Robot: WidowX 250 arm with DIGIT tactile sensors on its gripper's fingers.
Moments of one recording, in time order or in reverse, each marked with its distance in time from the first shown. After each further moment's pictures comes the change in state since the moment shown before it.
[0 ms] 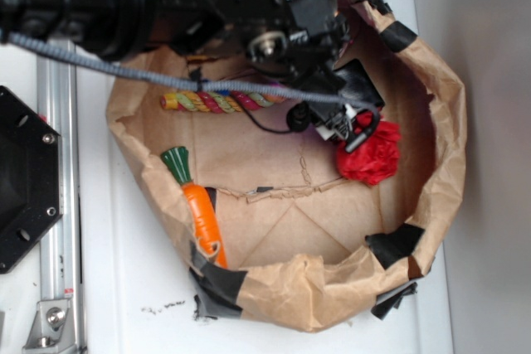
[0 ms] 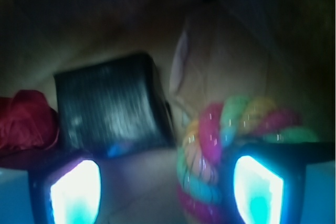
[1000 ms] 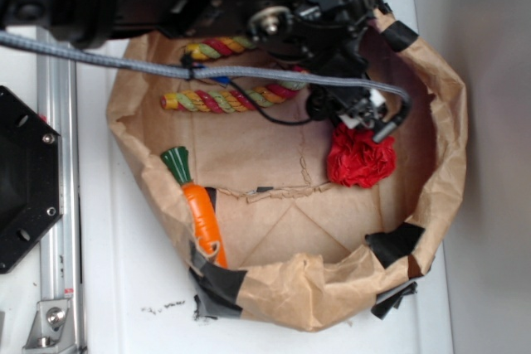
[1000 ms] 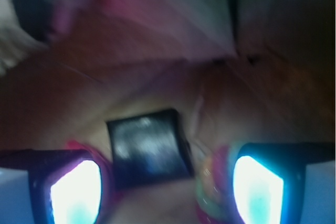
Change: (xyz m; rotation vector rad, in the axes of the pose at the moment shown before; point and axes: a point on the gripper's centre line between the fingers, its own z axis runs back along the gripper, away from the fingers) arm 0.021 -0.021 0.024 -0.039 -0.086 -0.041
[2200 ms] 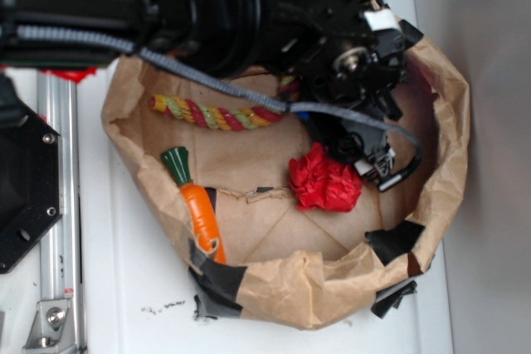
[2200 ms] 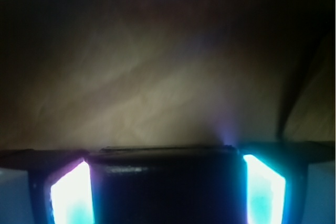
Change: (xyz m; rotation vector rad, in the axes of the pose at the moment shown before) arm -0.044 -0.033 -0.048 -0.064 0.255 -0.134
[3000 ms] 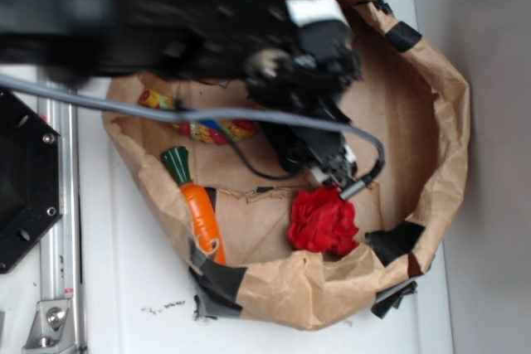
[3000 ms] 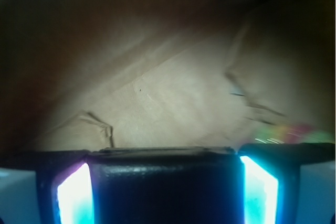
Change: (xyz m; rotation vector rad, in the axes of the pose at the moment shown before) arm -0.017 0.016 0.084 0.006 -0.130 0.090
